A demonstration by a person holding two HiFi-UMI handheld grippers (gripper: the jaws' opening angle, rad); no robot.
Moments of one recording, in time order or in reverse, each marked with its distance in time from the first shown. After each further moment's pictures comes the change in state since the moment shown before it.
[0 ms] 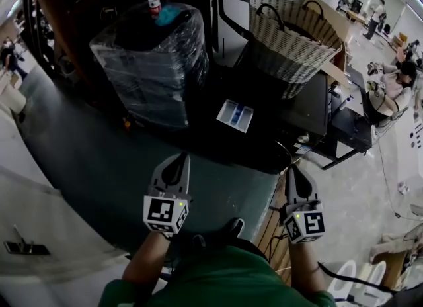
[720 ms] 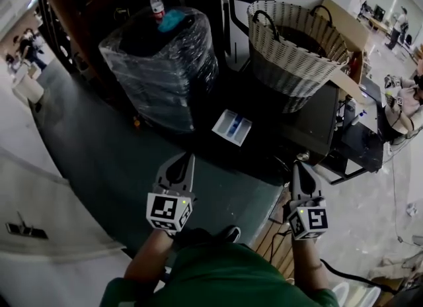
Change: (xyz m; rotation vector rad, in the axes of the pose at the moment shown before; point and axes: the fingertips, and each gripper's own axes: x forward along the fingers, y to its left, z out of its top) left arm 0.090 -0.058 0.016 0.015 0.029 0.093; right arm 0.060 -0.122 0.000 0.036 -0.010 0.077
